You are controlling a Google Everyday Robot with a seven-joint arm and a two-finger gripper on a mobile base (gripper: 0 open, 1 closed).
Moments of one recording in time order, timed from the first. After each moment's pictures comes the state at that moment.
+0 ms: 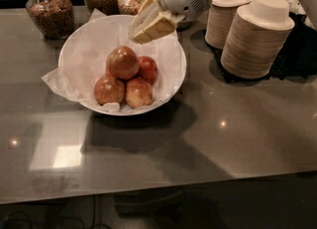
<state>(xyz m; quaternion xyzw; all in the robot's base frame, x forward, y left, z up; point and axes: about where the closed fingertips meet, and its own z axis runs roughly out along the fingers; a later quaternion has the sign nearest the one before) 0.543 0.028 1.008 -0.75 0.51 0.25 0.35</state>
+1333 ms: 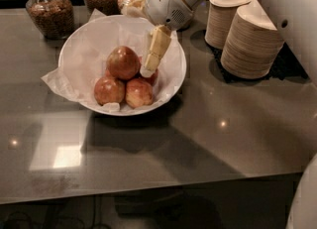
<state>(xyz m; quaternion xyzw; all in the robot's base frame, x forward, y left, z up) 0.572 0.049 0.966 -0.76 0.52 0.23 0.32</state>
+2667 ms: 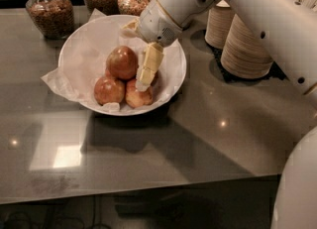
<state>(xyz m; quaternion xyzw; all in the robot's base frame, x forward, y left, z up) 0.568 0.064 0.921 -0.76 0.53 0.26 0.27</state>
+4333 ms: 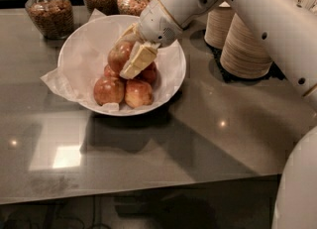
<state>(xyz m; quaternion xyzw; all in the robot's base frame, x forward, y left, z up) 0.565 0.069 0.927 -0.75 0.52 0.28 0.29</state>
